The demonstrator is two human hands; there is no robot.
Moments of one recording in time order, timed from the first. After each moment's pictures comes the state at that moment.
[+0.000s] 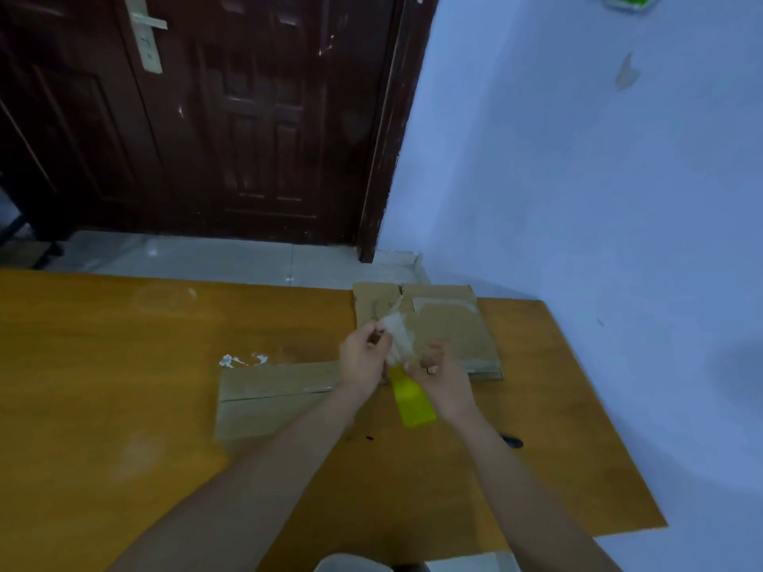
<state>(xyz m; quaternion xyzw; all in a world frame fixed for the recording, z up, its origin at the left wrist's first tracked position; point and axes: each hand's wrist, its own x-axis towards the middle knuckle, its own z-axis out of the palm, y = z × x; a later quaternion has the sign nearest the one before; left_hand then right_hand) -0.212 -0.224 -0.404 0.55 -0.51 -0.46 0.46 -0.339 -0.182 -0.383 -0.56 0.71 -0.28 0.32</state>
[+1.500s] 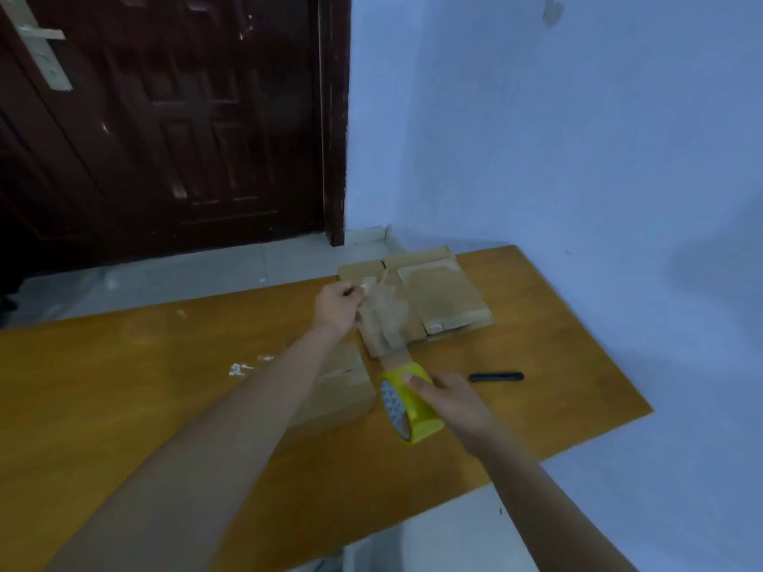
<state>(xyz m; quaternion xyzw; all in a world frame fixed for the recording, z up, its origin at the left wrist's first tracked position) -0.159 -0.271 -0.380 0.55 -0.59 -0.50 0.32 -0.286 -0.096 -0.353 -0.42 0.68 -0.31 0.51</state>
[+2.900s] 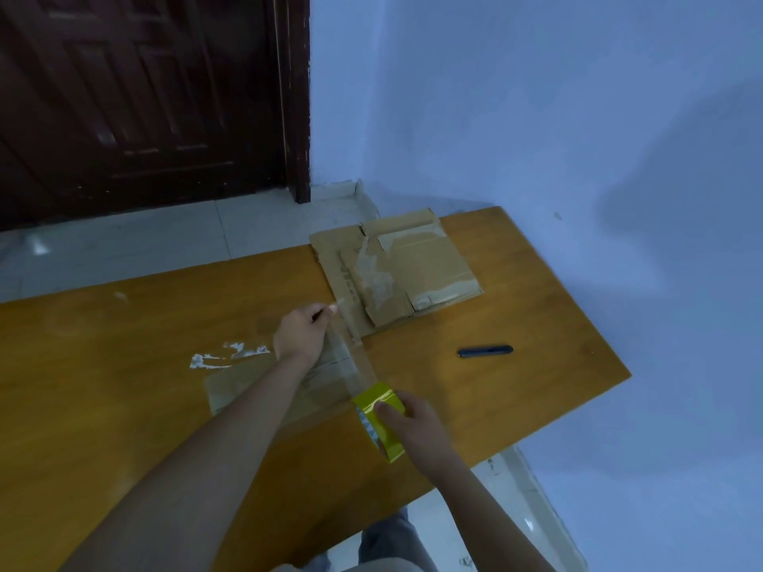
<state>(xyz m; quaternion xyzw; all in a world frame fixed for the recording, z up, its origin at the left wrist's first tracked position) -0.140 -0.279 -0.468 0.62 -0.67 -0.36 0.21 -0.255 -0.100 -0.442 -0.36 0.74 -0.32 0.48</state>
